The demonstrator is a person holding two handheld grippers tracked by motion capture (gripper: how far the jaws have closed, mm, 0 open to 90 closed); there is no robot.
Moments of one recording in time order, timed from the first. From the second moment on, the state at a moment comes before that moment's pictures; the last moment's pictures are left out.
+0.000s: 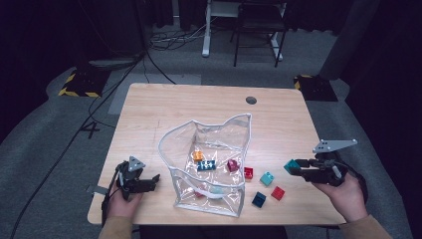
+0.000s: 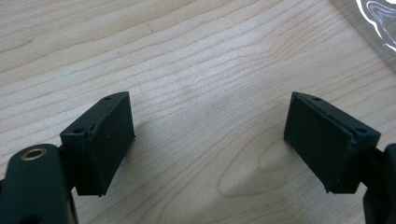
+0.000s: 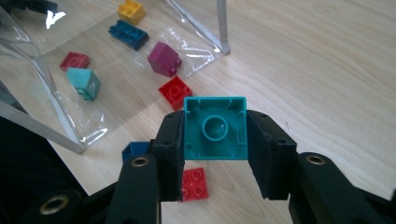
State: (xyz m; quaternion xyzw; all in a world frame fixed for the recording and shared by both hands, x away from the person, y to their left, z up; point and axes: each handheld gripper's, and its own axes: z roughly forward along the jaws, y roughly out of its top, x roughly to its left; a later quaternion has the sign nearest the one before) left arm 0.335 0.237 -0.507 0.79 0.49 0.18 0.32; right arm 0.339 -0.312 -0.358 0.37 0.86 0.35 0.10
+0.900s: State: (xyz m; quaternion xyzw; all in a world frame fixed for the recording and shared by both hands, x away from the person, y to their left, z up) left arm 0.335 0.237 -0.507 0.79 0.49 0.18 0.32; right arm 0.355 -0.273 -0.302 0.32 0.84 0.43 0.10
